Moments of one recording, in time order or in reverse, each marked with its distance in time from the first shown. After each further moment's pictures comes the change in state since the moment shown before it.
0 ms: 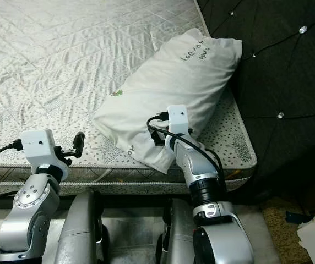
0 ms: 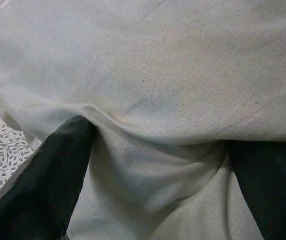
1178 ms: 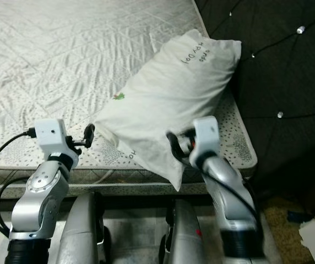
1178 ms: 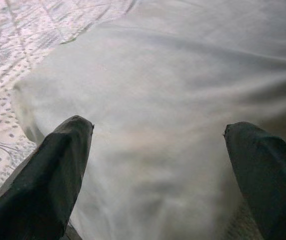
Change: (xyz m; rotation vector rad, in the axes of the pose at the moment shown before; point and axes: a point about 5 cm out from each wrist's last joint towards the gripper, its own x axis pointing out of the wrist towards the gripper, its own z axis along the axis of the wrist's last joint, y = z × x) left arm 0.024 -0.015 0.004 -0.003 -0.017 -0.071; right arm -0.065 -0.029 -0.011 -0.077 -0.228 0.056
